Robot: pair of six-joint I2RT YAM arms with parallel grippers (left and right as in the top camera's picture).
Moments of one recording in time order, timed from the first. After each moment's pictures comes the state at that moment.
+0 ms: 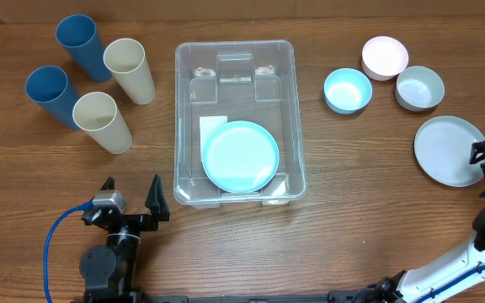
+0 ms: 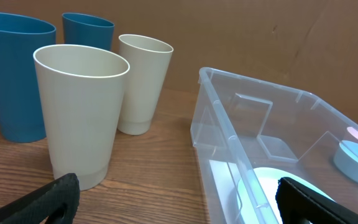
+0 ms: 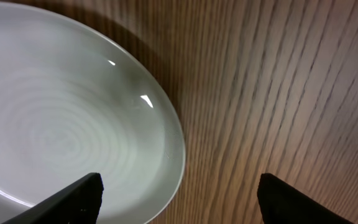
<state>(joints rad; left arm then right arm) 0.06 0.02 0.01 -0.06 0.11 -0.26 -0.75 2.02 1.58 -1.18 0.02 0.75</state>
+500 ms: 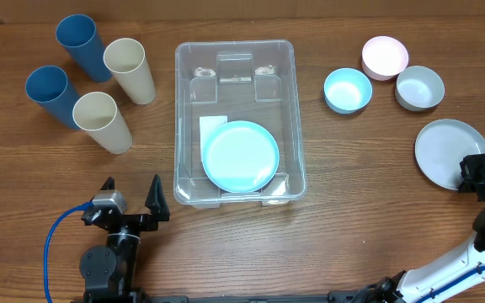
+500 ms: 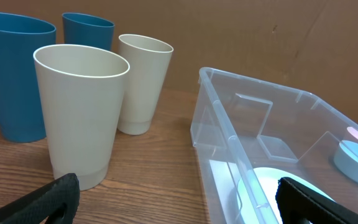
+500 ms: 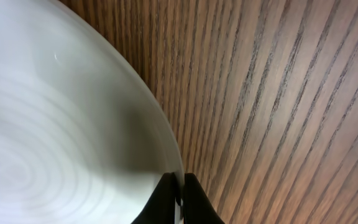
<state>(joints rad) 0.06 0.02 0.01 -0.06 0.11 -0.26 -0.75 2.02 1.39 -1.01 0.00 0.72</state>
